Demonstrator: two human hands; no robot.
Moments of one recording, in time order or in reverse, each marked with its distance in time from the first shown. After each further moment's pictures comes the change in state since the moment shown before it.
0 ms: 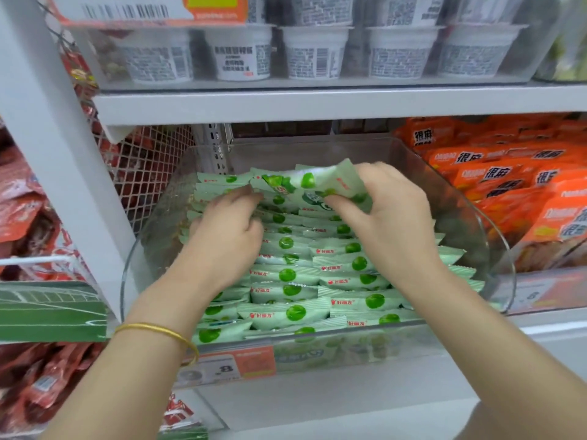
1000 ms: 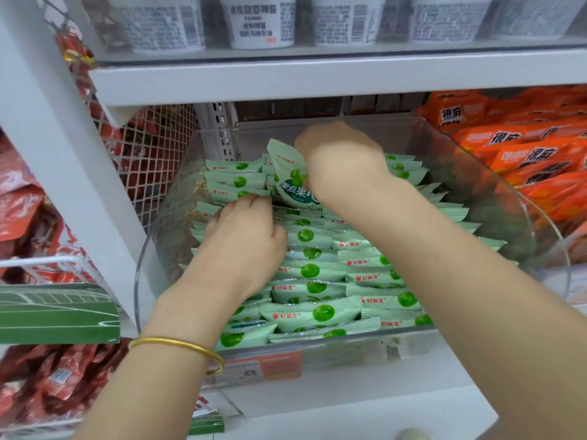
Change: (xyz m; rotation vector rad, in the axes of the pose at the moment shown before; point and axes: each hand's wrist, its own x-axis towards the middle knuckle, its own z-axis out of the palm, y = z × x) left_hand -0.004 0.000 0.003 0.158 -0.142 -0.074; right_hand 0.077 -0.049 0.043 -0.500 -0.542 0.111
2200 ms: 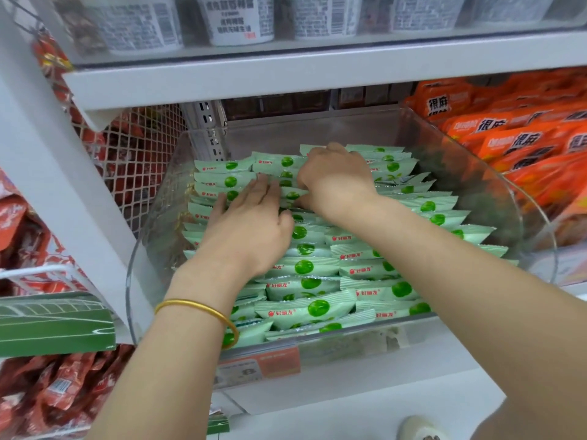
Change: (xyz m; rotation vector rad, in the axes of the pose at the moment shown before) left_hand 0.020 0.004 0.007 0.107 -0.106 0.080; right_hand 0.006 0.019 0.044 -0.107 0.017 -0.089
